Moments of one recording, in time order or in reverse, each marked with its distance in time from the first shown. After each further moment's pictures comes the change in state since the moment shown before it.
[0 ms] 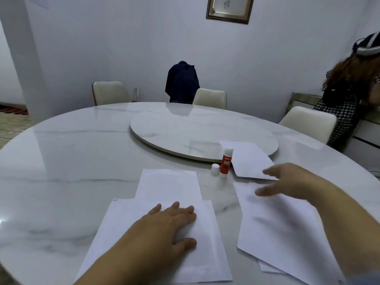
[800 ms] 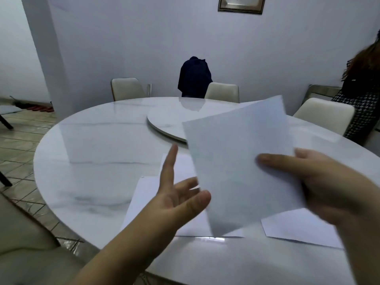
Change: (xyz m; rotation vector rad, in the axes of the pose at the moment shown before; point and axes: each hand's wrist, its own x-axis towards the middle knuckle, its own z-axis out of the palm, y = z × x) left_hand -0.065 0.041 -0.028 -1.175 0.256 -0.065; right_hand -0.132 -0.043 0.007 1.040 -0.285 -0.303
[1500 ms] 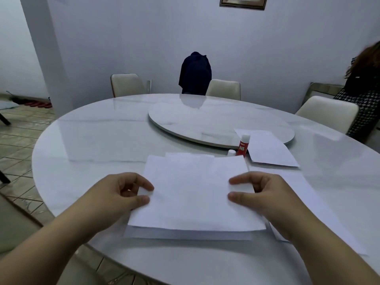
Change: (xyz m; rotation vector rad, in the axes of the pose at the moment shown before) left_hand 0.015 -0.011 -0.095 0.581 0.209 -0.209; right_hand 0.041 0.069 0.023 -0.303 0.197 0.012
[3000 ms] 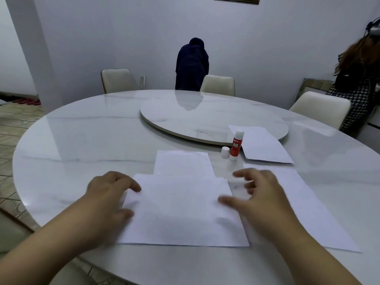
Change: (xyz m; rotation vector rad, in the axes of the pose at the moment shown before) left_hand 0.006 -0.008 0.009 0.588 0.020 0.131; right_hand 0.001 0.009 0.009 -0.433 0.221 -0.146
